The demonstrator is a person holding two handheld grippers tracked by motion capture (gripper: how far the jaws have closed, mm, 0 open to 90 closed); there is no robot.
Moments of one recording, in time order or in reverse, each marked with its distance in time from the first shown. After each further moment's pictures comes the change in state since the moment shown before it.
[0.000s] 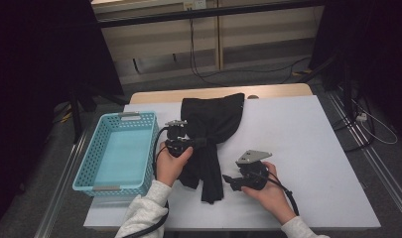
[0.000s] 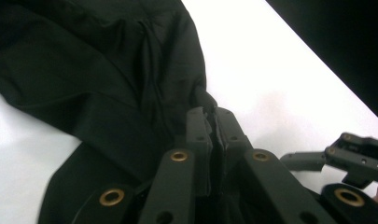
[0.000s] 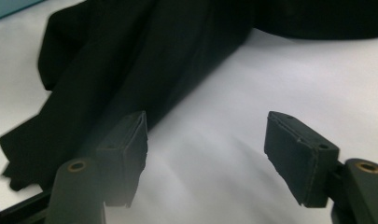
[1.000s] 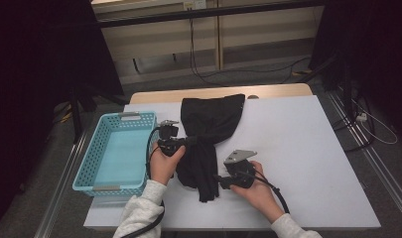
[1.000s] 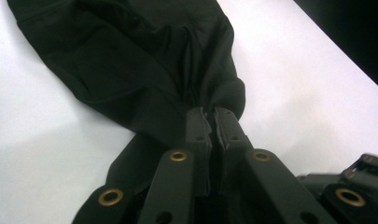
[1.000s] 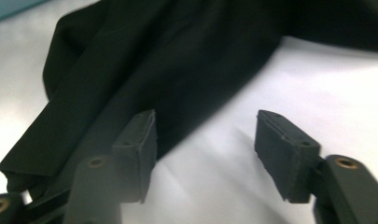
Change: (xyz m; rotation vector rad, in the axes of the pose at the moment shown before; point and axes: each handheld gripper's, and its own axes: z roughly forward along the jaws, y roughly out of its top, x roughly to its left) left arm 0.017 -0.003 -0.006 -0.011 0.083 0.001; right arm 0.015 0.011 0.027 0.029 0.030 -0.032
